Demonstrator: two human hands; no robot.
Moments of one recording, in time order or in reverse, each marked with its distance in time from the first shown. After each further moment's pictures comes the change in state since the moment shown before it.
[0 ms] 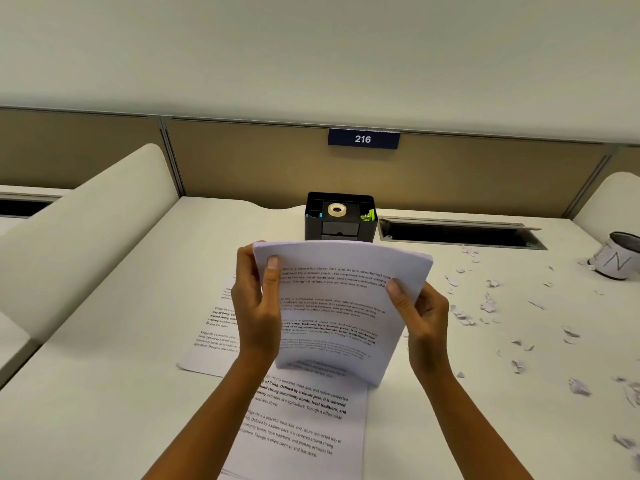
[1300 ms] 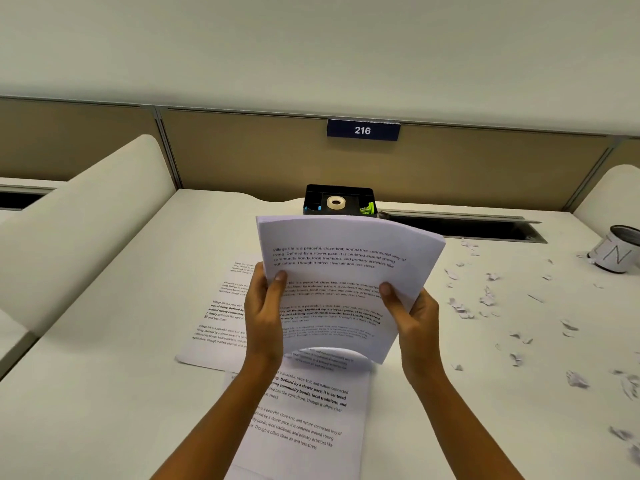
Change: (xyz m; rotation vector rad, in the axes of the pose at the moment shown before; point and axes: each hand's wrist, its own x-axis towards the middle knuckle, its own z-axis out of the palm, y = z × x) left_hand -0.019 -0.021 0.001 -0.142 -0.061 -0.277; right_hand -0.007 0.023 0.000 0.043 0.038 0.135
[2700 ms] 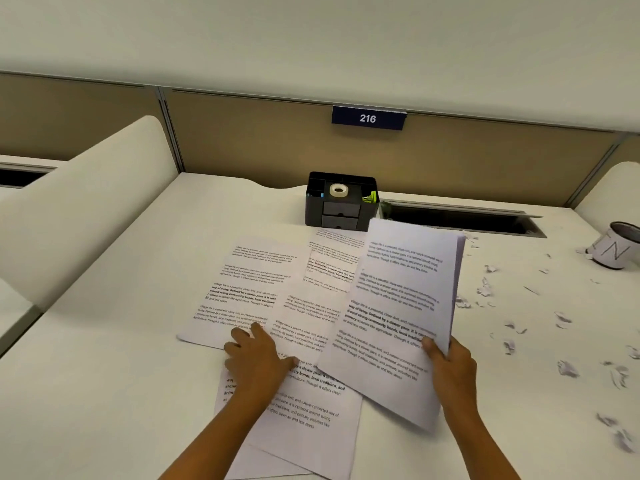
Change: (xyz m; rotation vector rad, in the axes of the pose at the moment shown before) left_hand -0.046 -0.071 -0.038 1.502 -0.218 -0.556; right_hand -0.045 0.046 -0.085 -0.512 0.195 0.311
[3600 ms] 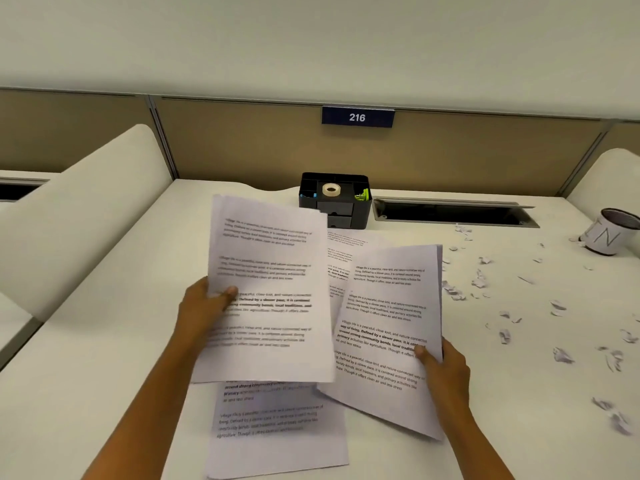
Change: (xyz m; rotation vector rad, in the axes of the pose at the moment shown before) left_hand 0.042 -0.039 -0.094 -0.918 0.074 0.128; right_hand -0.008 0.015 0.002 0.008 0.011 0.158
